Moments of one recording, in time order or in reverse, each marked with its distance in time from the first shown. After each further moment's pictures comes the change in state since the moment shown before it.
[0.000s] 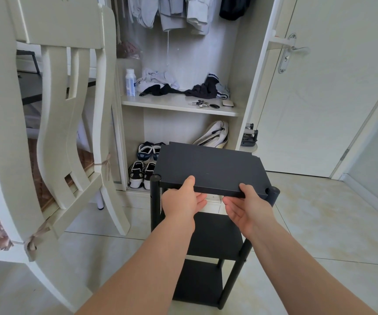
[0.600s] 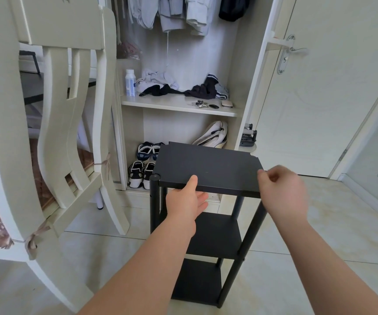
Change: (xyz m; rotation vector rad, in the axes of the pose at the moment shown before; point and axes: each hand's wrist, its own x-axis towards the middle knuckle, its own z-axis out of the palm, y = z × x) left_hand -0.013 0.000 -0.001 0.009 -0.114 -0.047; right_hand -0.013 -0.046 -0.033 -0.927 0.274 -0.800
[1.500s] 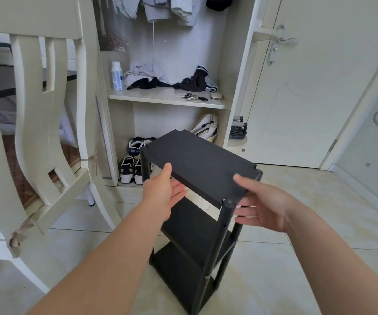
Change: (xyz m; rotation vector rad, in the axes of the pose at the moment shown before) left_hand 0.012 0.006 -0.007 0.107 -0.015 0.053; right_hand 0.004 0.030 -0.023 0.503 -0.814 0.529
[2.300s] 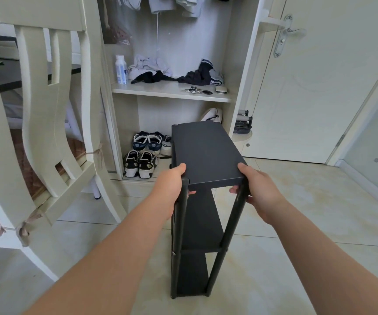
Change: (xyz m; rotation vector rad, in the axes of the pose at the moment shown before) left_hand -0.006 -0.002 0.005 0.224 -0.038 -0.023; right_hand 0.030 0.008 0.023 -0.007 0.267 -0.259
